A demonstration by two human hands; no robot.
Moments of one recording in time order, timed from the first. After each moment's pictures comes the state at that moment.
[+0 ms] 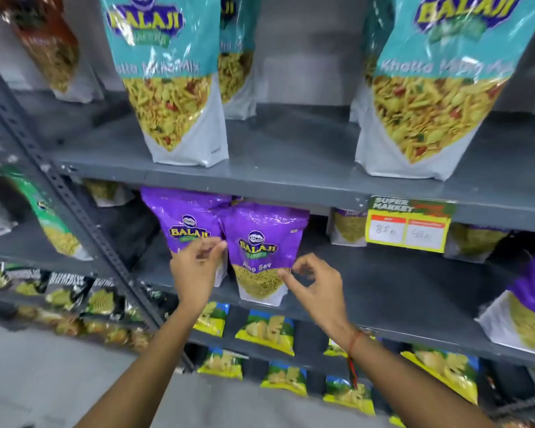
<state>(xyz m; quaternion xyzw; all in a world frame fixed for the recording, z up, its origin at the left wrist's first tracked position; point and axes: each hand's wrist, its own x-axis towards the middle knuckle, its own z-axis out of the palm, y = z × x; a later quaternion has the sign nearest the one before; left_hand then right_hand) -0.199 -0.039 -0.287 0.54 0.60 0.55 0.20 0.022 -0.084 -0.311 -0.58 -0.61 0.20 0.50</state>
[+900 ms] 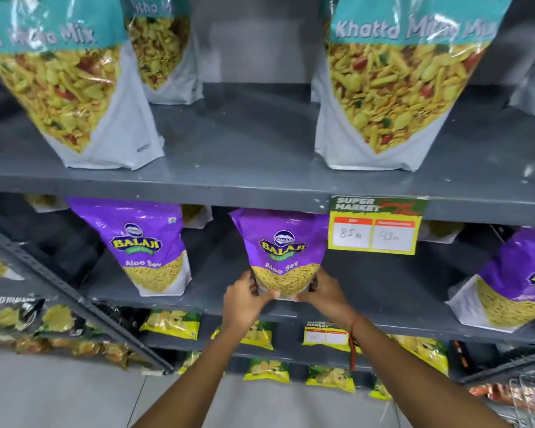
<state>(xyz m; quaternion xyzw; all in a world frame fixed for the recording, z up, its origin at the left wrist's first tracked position) -0.084 -0.014 -0.409 0.61 0.59 0.32 0.41 0.122 -0.038 -0.399 -0.70 -0.51 0.39 0.32</state>
